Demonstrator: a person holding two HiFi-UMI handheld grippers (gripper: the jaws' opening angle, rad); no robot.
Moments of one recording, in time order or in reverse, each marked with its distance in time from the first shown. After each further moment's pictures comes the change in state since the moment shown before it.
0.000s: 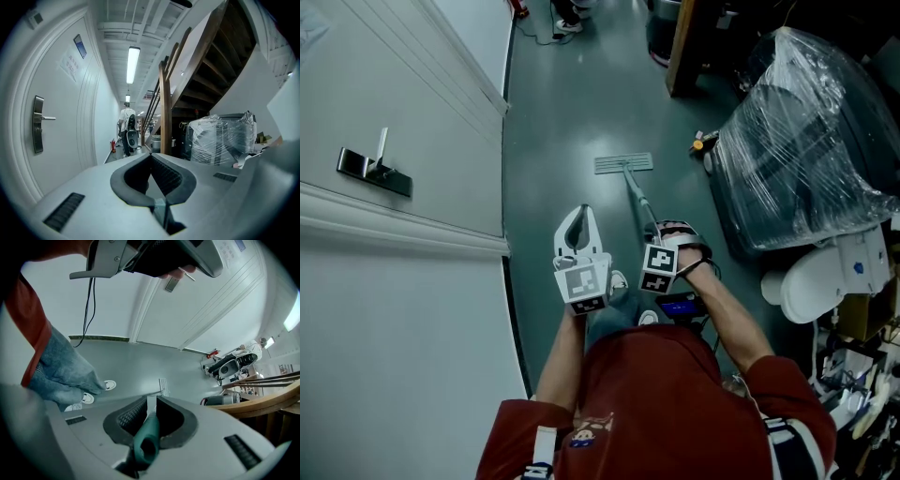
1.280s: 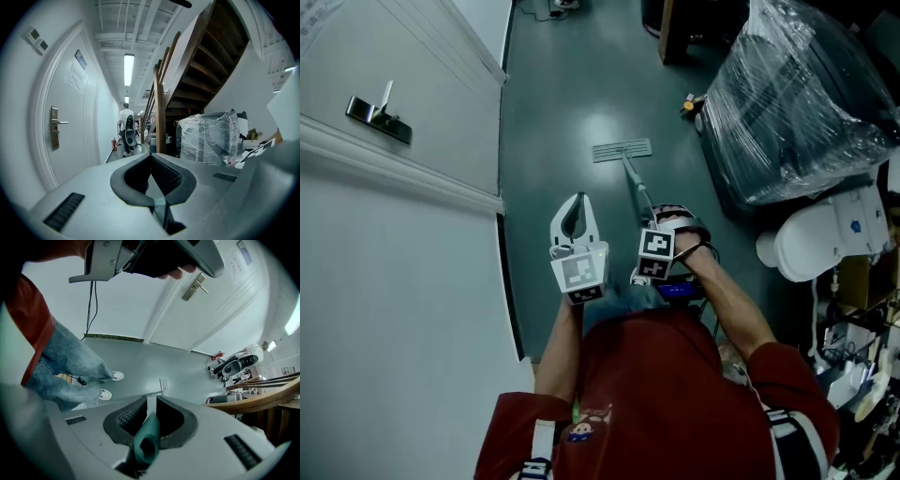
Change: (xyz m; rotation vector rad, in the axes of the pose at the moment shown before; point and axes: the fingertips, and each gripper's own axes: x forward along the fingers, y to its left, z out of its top) left arm -0.192 -0.105 -0.037 0.032 0.030 0.022; right arm -0.098 0.184 -0.054 -0.037 -0.016 0.029
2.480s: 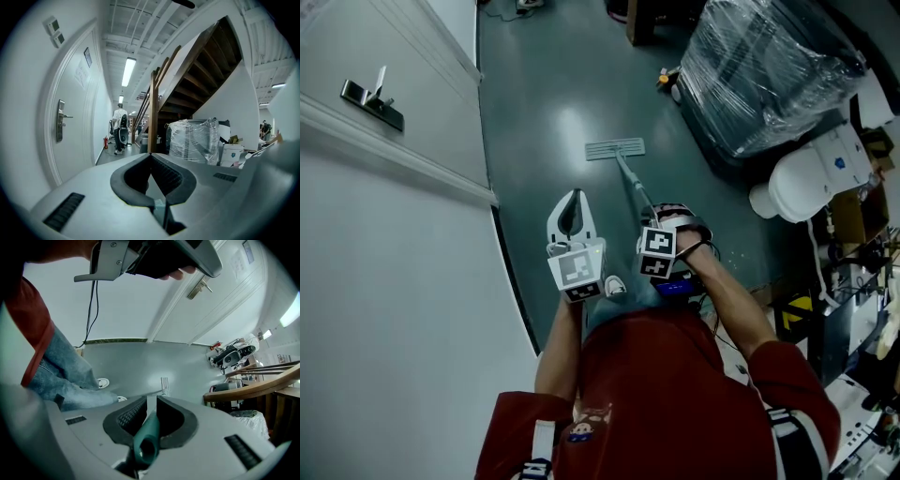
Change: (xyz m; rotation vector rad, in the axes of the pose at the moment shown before) left arm -0.166 0.075 -0.045 -0.053 -0.025 -0.147; right arm -0.047 0.170 0.106 0.122 0.097 -0.005
